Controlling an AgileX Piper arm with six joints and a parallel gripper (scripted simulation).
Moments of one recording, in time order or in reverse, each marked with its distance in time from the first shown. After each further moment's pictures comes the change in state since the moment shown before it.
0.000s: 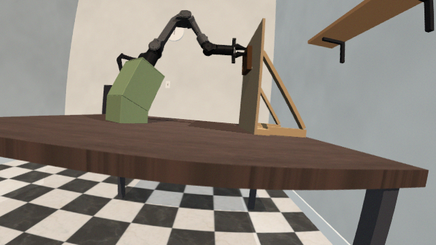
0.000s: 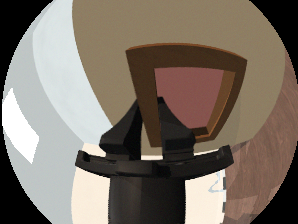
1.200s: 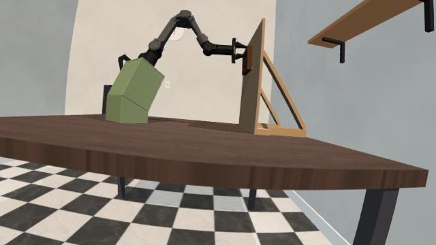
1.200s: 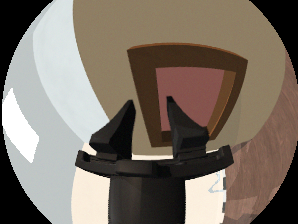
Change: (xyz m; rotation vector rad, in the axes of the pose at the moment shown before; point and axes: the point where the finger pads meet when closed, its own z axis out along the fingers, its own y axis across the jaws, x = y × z) arm 0.000 0.001 0.000 -0.004 0.000 0.000
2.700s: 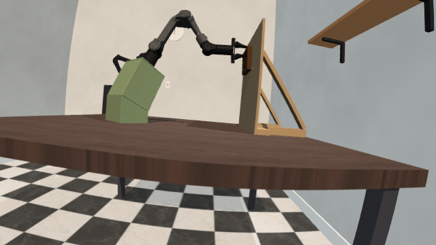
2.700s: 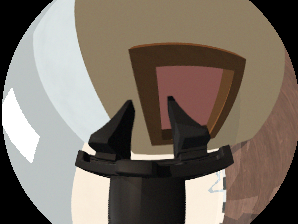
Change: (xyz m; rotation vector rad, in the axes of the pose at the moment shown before) arm 0.000 0.000 -0.004 -0.001 0.000 0.000
